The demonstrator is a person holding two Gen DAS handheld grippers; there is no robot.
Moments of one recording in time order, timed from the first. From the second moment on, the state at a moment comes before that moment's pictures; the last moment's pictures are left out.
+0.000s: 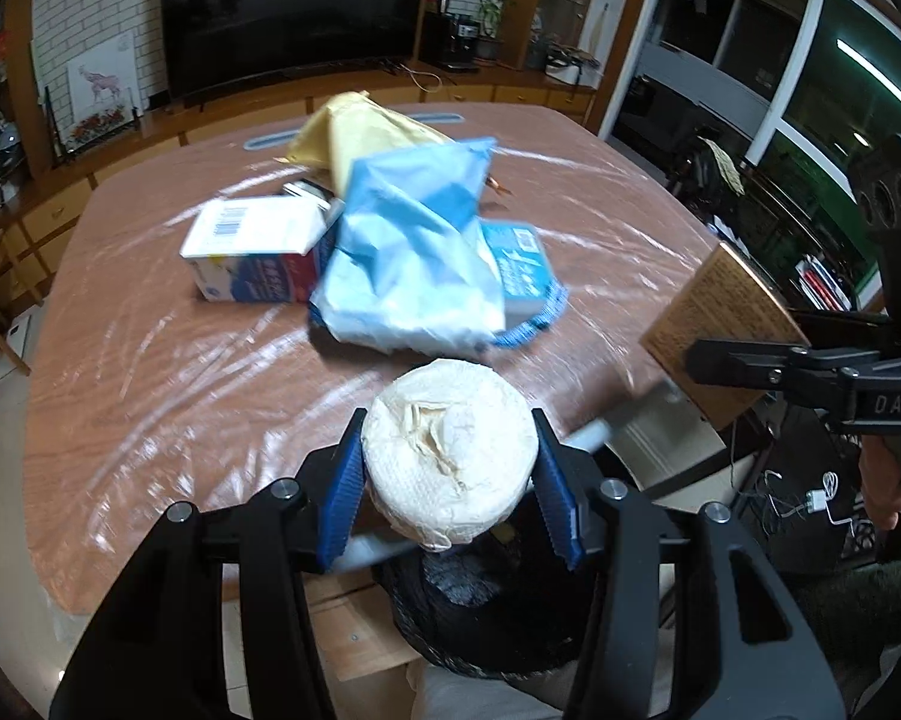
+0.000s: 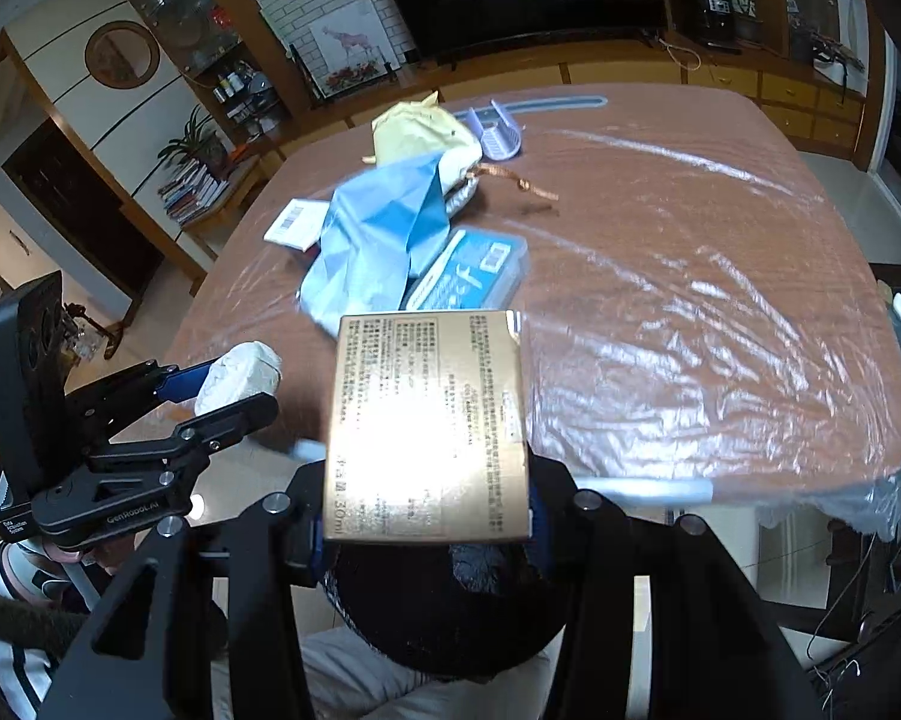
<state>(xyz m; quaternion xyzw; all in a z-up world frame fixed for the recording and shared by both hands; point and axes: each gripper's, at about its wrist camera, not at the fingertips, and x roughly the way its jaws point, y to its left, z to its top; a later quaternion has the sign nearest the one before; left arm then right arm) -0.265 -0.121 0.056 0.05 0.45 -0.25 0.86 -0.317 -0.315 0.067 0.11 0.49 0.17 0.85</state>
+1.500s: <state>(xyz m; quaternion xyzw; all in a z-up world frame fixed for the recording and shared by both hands) -0.311 -0.154 -0.052 0.16 0.54 -0.27 0.78 -0.356 -0.291 -0.042 0.02 0.59 0.19 0.79</state>
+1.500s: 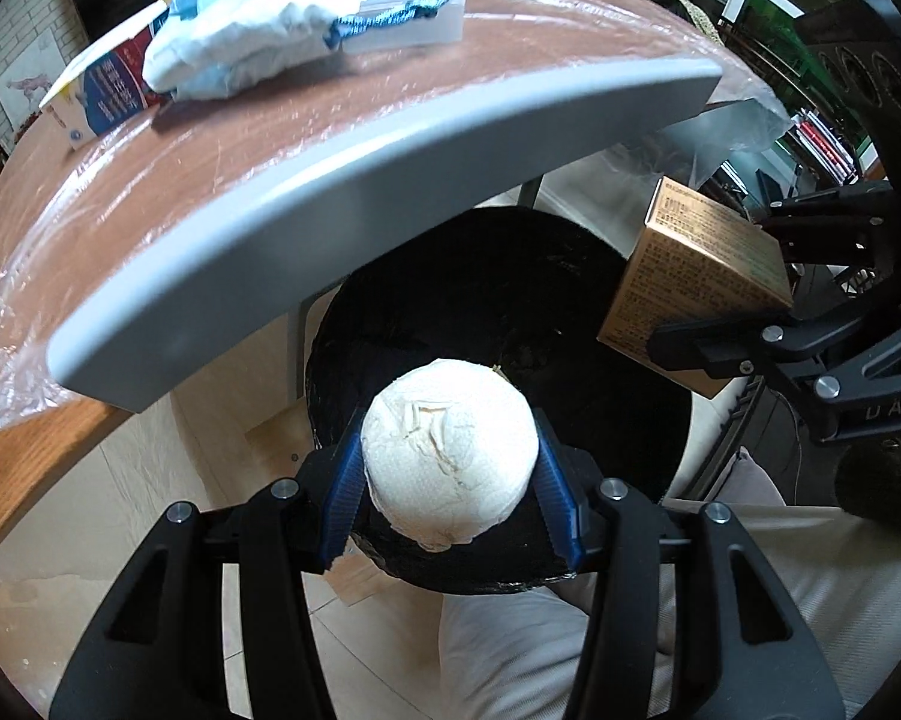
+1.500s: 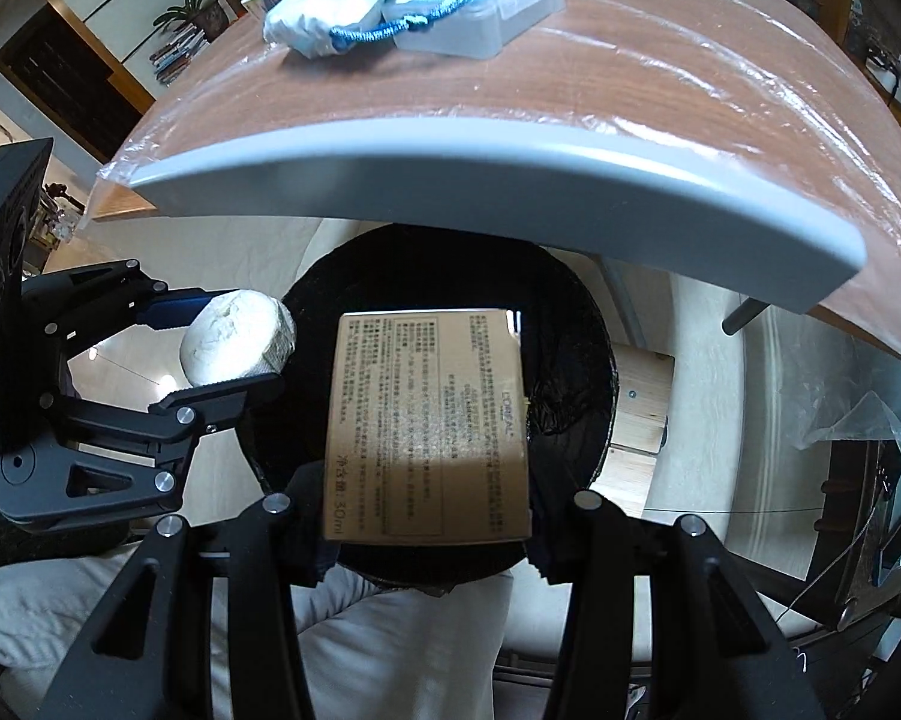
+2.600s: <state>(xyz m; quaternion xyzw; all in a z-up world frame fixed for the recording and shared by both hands) -0.299 -0.178 -0.107 0.20 0.56 -0.25 0.76 -0.337 -0.267 -0.088 -0.03 0.62 0.17 0.77</state>
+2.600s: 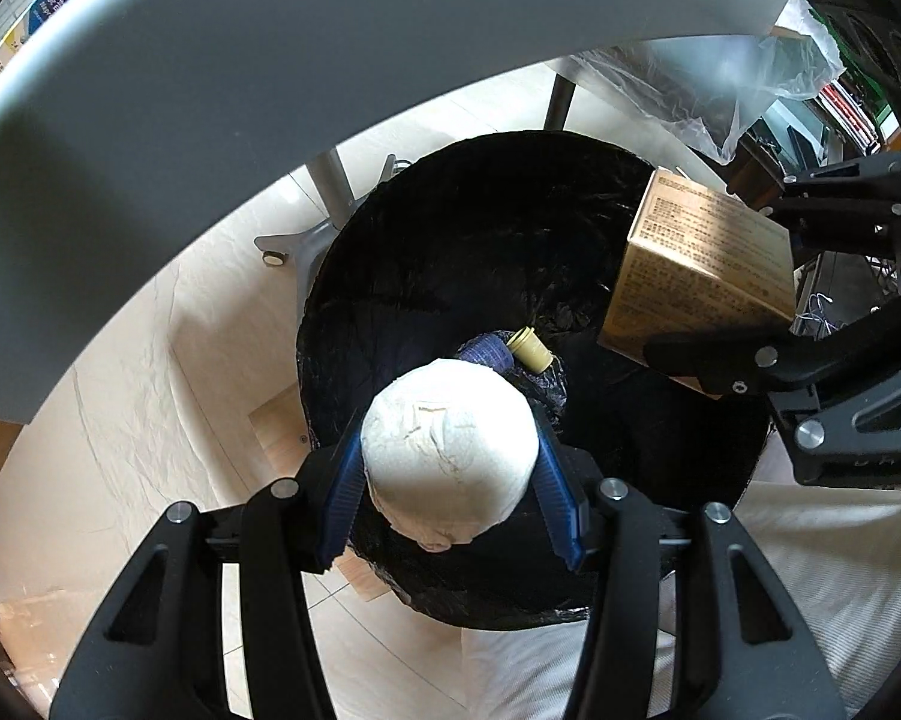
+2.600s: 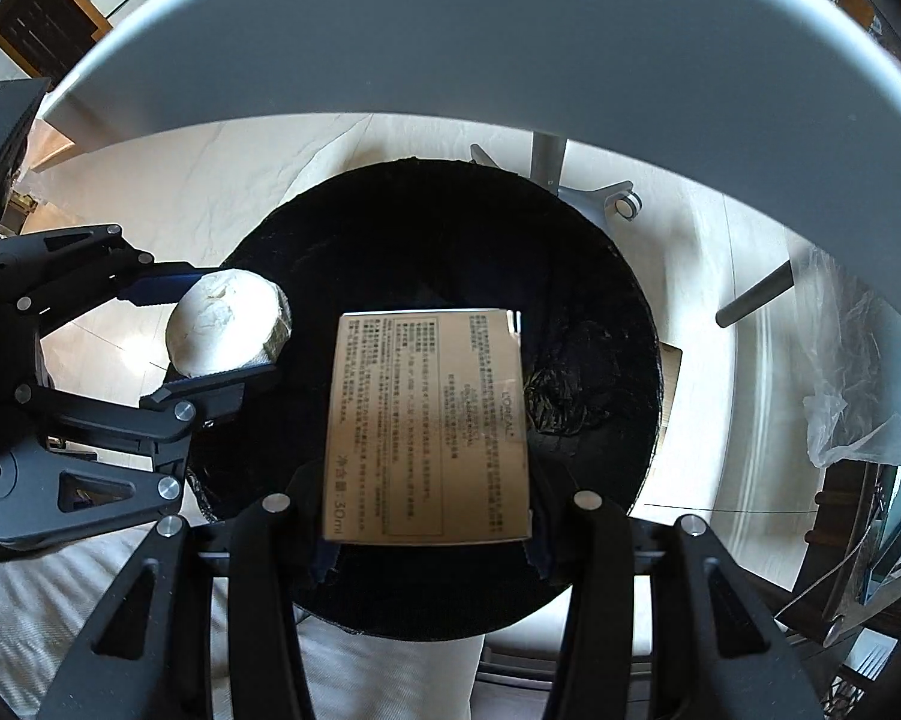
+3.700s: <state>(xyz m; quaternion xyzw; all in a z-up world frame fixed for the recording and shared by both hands) -0.297 -0.184 -0.111 0.22 0.55 -0.25 0.76 -0.336 -0.267 -0.102 -0.04 0.63 0.16 0.76</state>
